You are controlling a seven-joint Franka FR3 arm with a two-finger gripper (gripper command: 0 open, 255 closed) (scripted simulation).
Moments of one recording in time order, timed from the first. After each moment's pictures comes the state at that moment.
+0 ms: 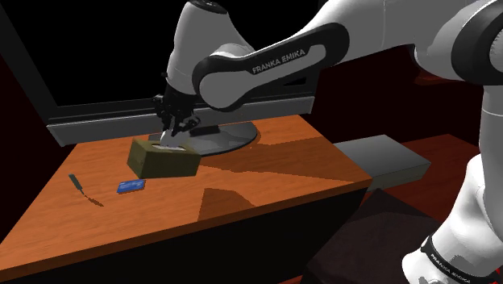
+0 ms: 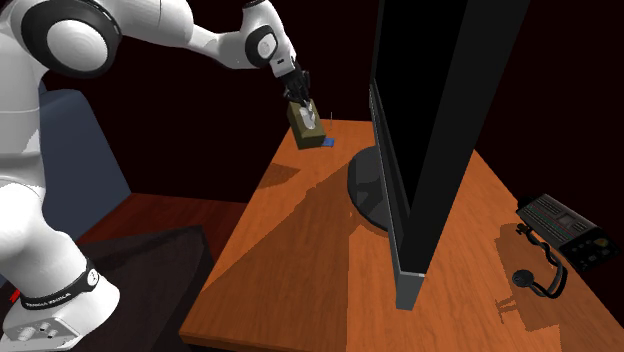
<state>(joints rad) 0.36 0.39 0.26 -1.56 -0.24 2.44 1.68</state>
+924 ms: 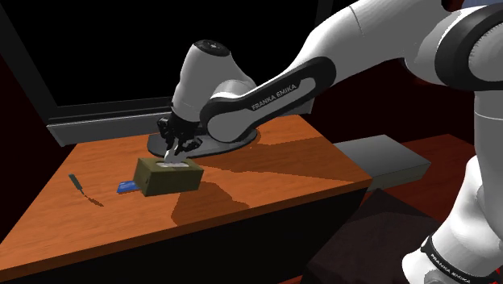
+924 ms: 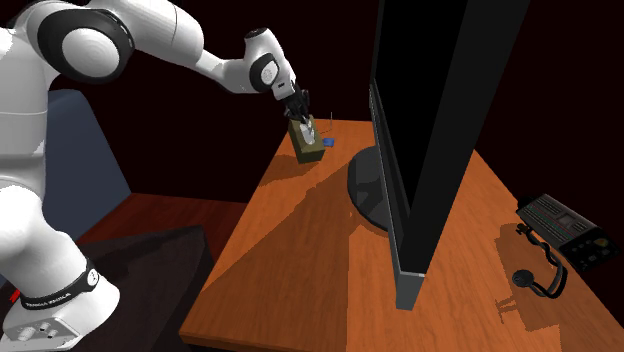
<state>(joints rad) 0.38 0.44 0.24 -1.66 -0.28 2.61 1.72</state>
